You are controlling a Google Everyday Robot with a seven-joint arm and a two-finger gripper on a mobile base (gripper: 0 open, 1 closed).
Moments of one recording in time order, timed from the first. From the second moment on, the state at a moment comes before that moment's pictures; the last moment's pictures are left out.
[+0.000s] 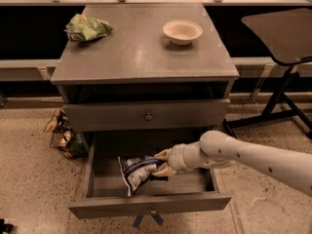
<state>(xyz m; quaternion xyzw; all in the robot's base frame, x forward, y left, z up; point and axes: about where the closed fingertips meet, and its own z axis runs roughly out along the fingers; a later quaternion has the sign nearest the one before) 0.540 -0.011 0.506 -0.63 0.65 0.23 0.36</state>
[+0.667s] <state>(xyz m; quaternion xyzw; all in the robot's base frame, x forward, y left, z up) 0.508 -0.012 0.618 -0.60 0.63 0.24 0.44</state>
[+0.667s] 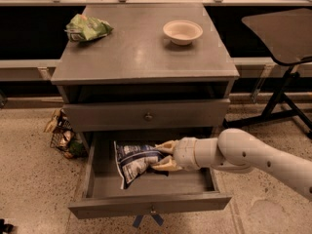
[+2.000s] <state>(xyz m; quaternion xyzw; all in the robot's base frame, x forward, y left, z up) 0.523 -0.023 0.753 -0.53 0.60 0.22 0.55</state>
